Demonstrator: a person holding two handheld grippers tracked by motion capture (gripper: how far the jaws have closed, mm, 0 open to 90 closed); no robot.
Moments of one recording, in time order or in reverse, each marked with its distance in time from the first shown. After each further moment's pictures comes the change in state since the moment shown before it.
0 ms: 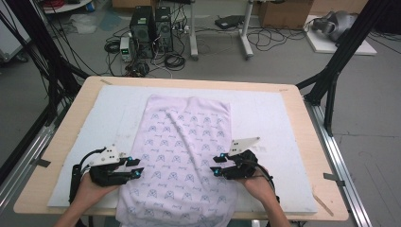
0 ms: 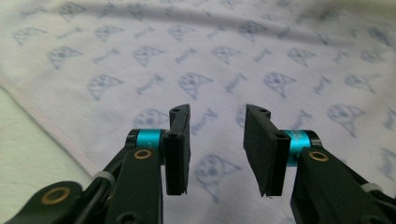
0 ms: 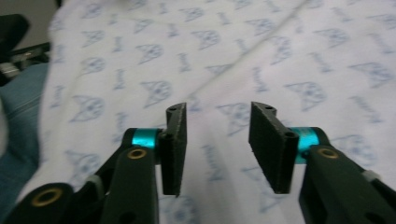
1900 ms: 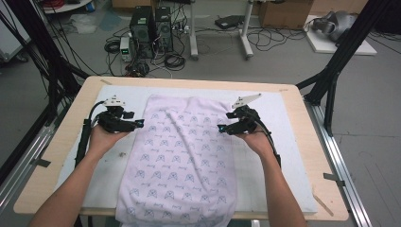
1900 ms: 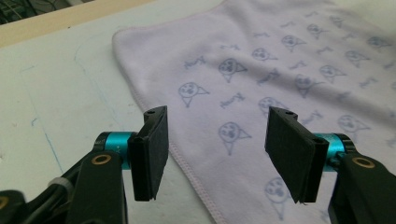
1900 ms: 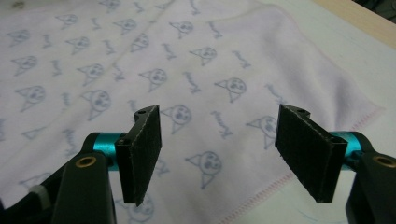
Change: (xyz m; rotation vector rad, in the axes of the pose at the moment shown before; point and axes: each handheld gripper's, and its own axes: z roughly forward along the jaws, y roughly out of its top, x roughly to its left) left arm 0.113 0.066 0.045 0.065 0.239 -0.174; right arm -0.118 0.047 0.000 0.043 -0.218 0.105
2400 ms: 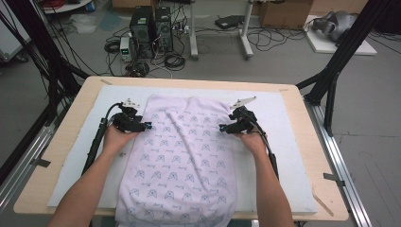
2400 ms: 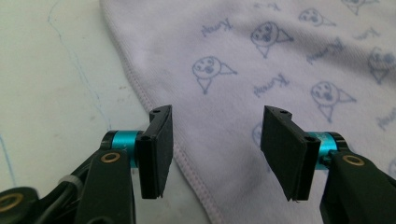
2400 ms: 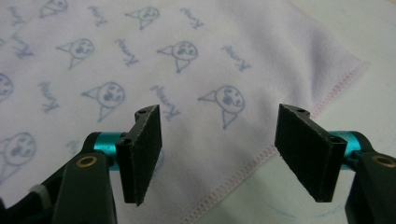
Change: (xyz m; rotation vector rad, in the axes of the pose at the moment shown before) left arm 0.001 -0.008 0.054 0.095 0.055 -0.036; right arm -0.021 -0.020 0.034 0.073 -0.099 0.065
